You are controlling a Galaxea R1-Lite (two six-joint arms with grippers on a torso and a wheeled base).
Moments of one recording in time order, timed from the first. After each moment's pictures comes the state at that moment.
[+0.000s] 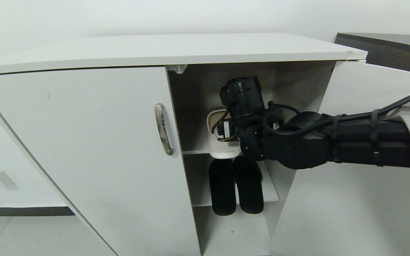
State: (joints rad) left arm 0.00 0.00 0.00 0.00 -0.01 0.00; right arm 0.84 2.10 -1.74 -0.01 -0.79 0.19
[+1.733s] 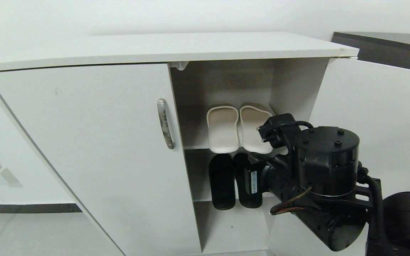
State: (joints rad) left arm 0.00 0.00 0.00 0.00 -0.02 0.00; right arm 0.97 1.72 -0.89 -0.63 -0.59 0.13
